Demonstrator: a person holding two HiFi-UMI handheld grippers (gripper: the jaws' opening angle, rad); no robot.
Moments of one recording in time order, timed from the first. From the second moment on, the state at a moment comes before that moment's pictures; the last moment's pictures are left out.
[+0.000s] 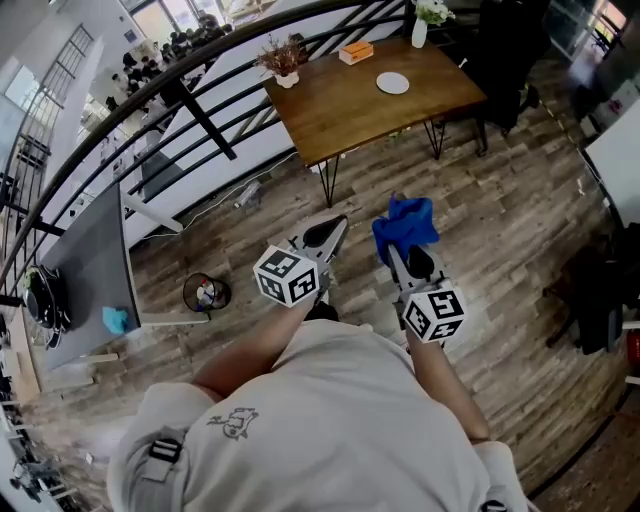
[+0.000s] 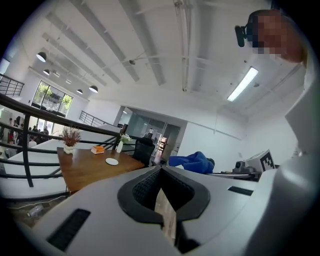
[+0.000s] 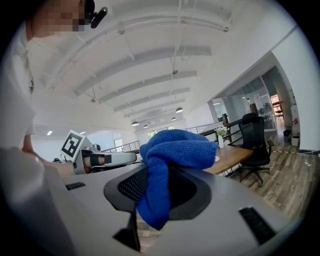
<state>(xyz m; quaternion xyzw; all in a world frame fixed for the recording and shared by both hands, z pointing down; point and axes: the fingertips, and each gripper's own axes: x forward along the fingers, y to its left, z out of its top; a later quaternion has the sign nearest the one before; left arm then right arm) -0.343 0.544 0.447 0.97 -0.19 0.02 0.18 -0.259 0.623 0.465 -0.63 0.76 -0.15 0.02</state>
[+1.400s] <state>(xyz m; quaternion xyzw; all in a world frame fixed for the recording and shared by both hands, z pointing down) -0.191 0.248 0.450 0.98 -0.04 0.02 0.19 -0.148 0.330 0.478 -0.68 0.71 -0.18 0.00</state>
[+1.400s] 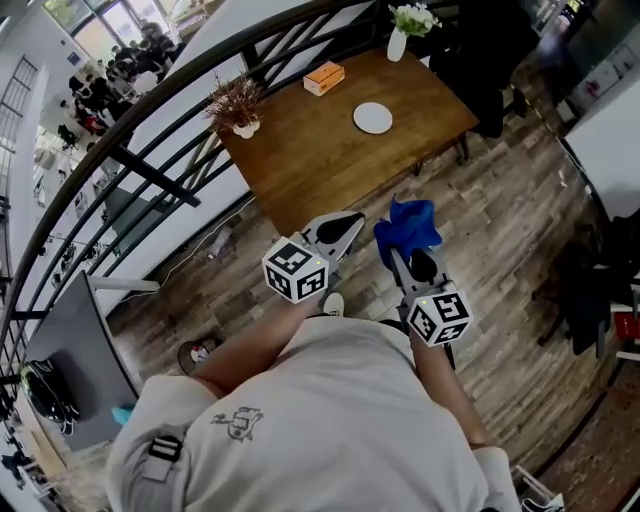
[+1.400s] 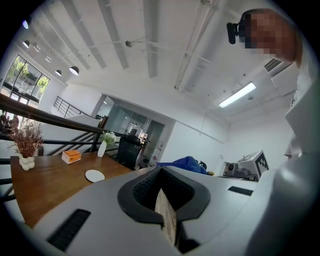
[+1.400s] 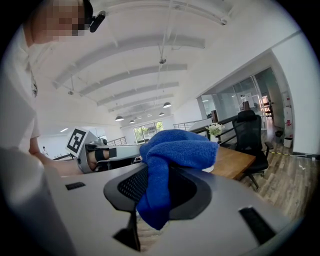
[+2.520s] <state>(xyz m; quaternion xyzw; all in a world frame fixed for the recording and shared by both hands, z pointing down) -0.058 0.108 0.460 0.97 -0.16 0.03 0.19 0.001 0.165 0.481 -0.59 0.78 -0.19 0.00</state>
